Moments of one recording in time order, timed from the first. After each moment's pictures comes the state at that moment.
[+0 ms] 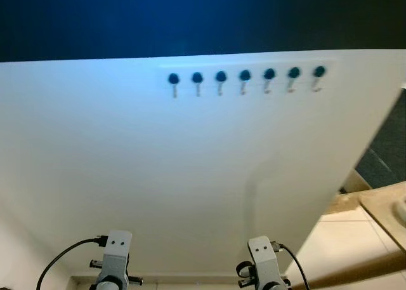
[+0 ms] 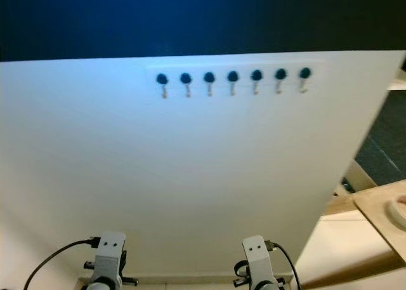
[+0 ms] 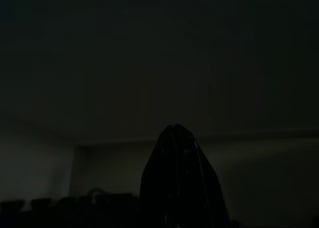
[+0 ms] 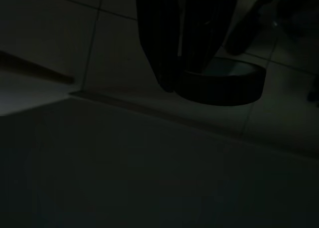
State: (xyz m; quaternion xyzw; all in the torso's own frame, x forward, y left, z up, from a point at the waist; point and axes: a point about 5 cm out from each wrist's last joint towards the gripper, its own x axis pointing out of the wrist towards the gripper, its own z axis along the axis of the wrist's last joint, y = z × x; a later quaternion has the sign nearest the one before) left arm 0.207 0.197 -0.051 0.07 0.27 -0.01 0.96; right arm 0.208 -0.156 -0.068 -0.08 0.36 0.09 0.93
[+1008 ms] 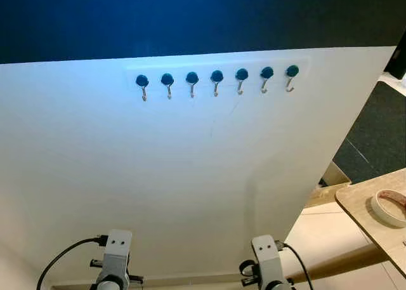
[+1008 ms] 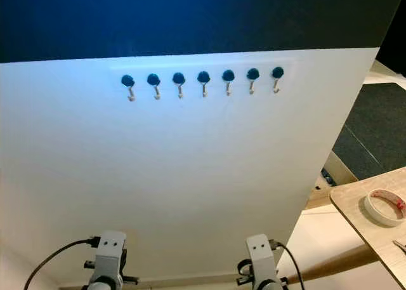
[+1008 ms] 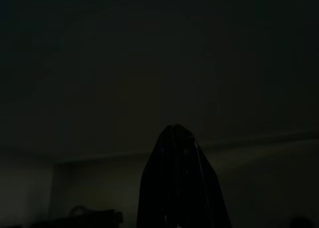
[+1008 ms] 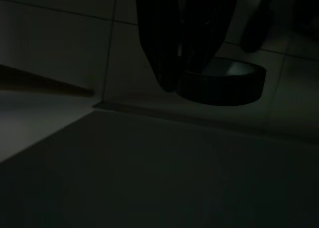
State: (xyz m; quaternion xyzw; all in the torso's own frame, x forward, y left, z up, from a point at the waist) left arm 0.207 0.197 -0.050 0.07 0.26 0.01 0.96; right arm 0.209 -0.154 -0.067 -0.07 0.36 0.09 0.93
